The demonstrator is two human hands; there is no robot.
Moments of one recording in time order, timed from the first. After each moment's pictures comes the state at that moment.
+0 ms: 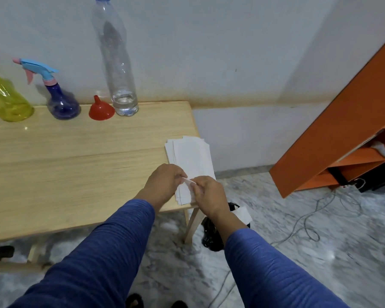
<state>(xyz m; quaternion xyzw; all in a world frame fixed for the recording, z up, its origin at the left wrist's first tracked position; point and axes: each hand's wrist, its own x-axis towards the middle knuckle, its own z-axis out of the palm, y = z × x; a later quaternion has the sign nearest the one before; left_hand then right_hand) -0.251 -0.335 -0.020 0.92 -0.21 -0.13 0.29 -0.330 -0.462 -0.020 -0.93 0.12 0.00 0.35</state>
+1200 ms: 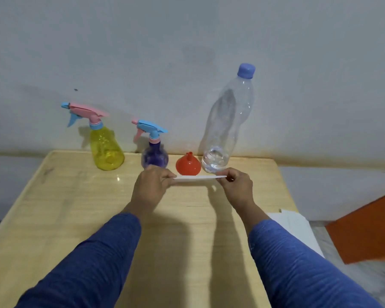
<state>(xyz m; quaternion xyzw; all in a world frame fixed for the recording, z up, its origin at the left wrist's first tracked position) -0.043 -0.080 0.017 0.93 -0.07 0.06 0.34 -0.069 -0.295 0.025 -0.85 0.17 -0.08 0.50</state>
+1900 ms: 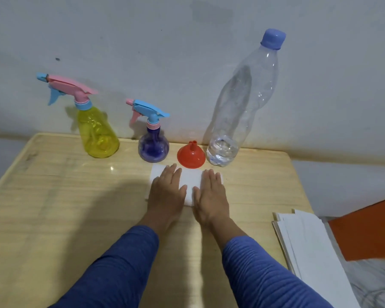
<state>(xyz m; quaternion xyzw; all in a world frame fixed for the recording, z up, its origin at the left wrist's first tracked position) -0.042 -0.116 -0.062 0.97 -0.15 0.04 0.19 -0.065 -0.244 -0.056 -0.98 0.05 0.07 0.18</state>
